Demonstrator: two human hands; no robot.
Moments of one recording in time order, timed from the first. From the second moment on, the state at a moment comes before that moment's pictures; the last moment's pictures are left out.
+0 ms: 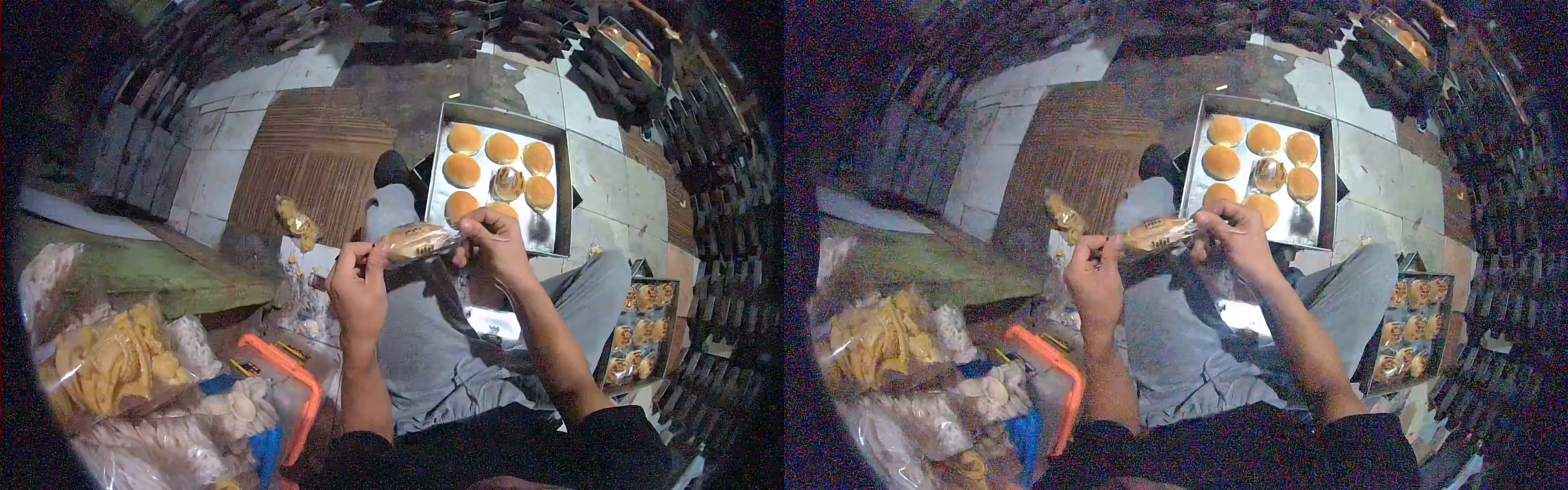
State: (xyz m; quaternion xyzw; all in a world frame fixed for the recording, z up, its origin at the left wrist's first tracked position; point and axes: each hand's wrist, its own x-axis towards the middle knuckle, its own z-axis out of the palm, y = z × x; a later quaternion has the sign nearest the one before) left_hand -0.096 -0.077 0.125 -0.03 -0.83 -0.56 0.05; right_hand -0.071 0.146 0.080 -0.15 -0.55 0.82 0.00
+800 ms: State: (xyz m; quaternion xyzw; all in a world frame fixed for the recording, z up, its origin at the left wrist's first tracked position) left_hand -0.015 -0.070 0.072 0.13 -0.74 -0.65 -0.08; right_hand -0.018 0.103 -0.009 -0.22 -0.48 0.83 -0.16
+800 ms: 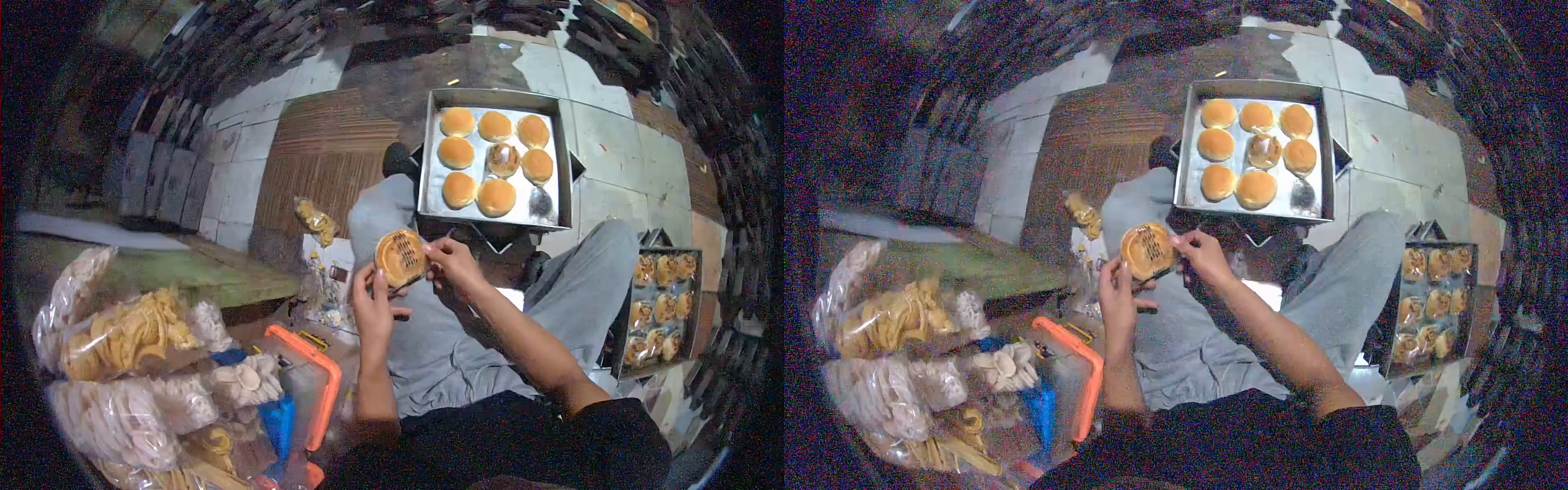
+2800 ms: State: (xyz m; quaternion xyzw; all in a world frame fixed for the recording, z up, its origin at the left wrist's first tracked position) left_hand -0.154 0.044 0.020 0.06 -0.58 -0.81 -0.11; right_hand -0.012 0.219 -0.003 -0.28 -0.87 0.37 0.13
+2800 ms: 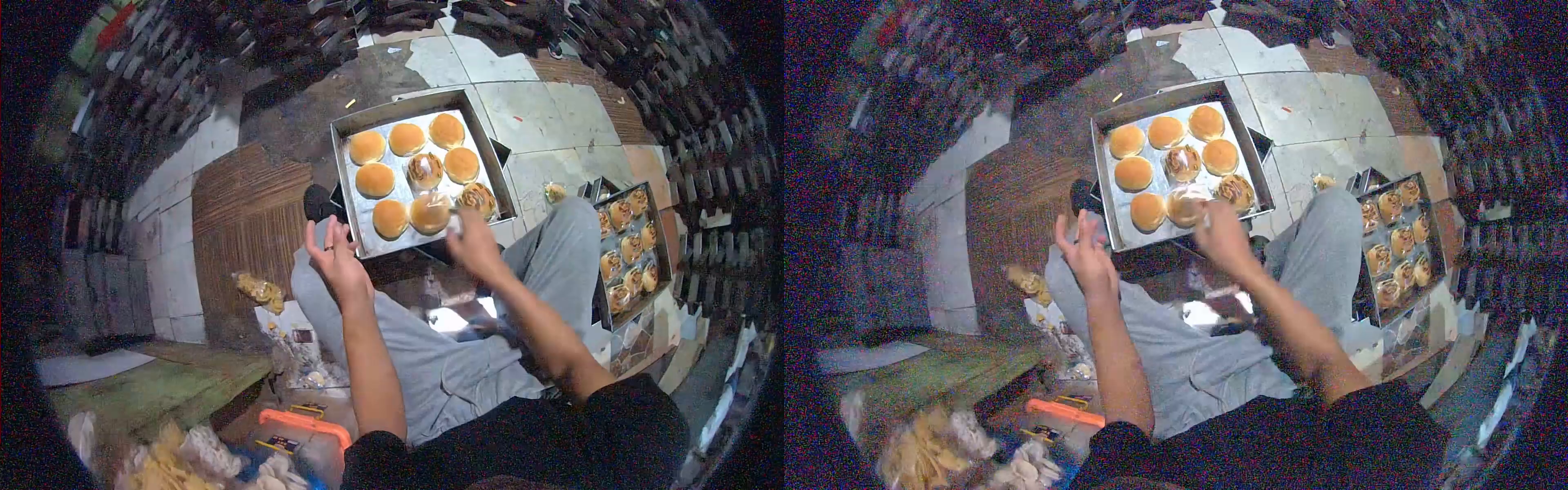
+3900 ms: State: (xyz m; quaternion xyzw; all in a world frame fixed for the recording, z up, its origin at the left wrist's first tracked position) left_hand -0.151 0.032 0.004 0.02 -0.29 -0.92 -0.27; right_hand 0.014 0.283 -0.034 -0.34 -0.24 0.87 0.28
